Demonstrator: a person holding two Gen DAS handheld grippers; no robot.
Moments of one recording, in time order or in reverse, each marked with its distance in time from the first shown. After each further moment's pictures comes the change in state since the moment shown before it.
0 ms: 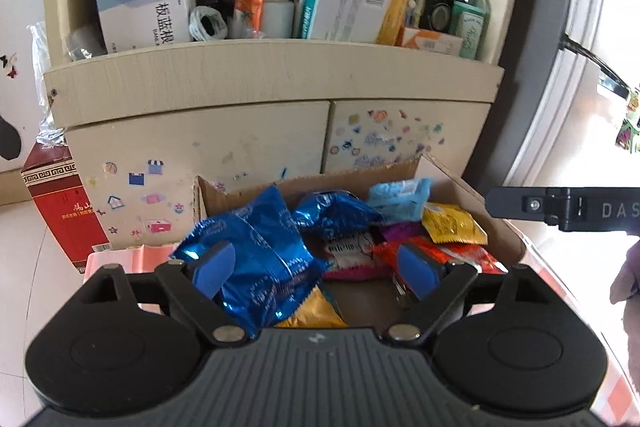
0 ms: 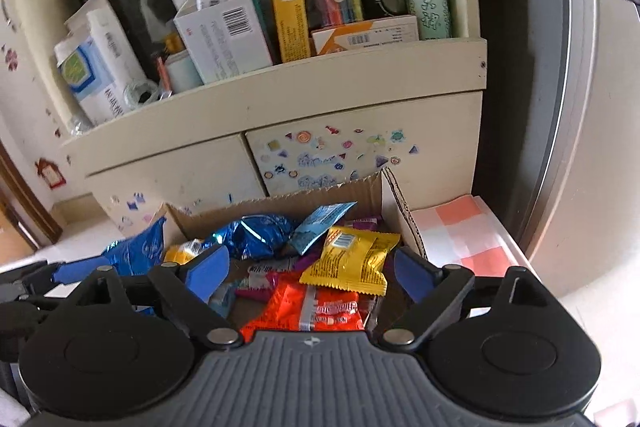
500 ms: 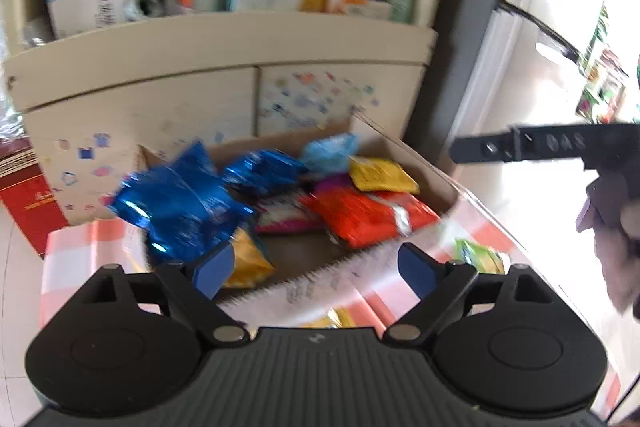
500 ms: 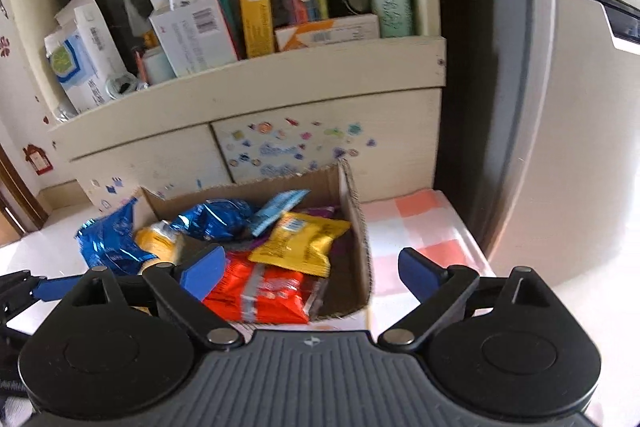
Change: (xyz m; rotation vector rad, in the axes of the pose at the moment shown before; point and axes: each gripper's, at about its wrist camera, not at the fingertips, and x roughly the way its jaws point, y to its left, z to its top) left arm -0.020 -0.035 -0.027 0.073 0.067 -0.131; right arm -0.019 -0.036 -0.005 -0.017 0.031 -0.062
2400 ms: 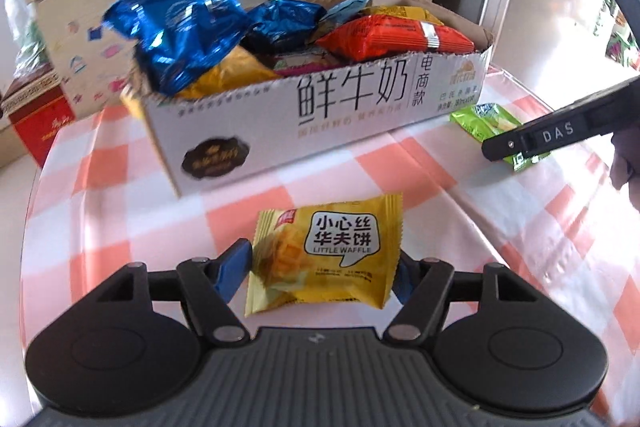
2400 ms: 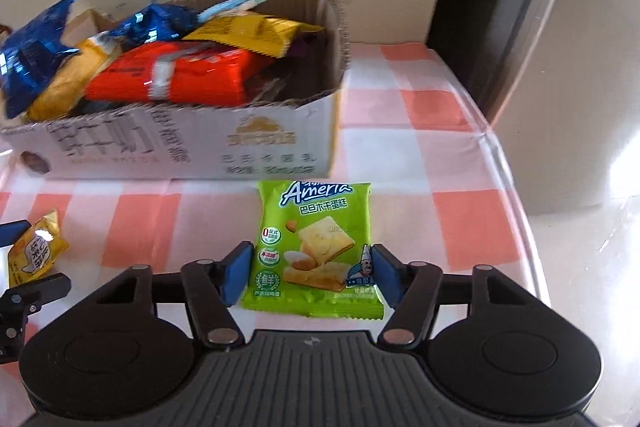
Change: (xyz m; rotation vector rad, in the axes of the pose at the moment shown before) left arm 0.026 -0.007 -0.102 0.024 0.152 0.130; right arm 0.058 0.004 -0.093 -0.155 0.287 -0.074
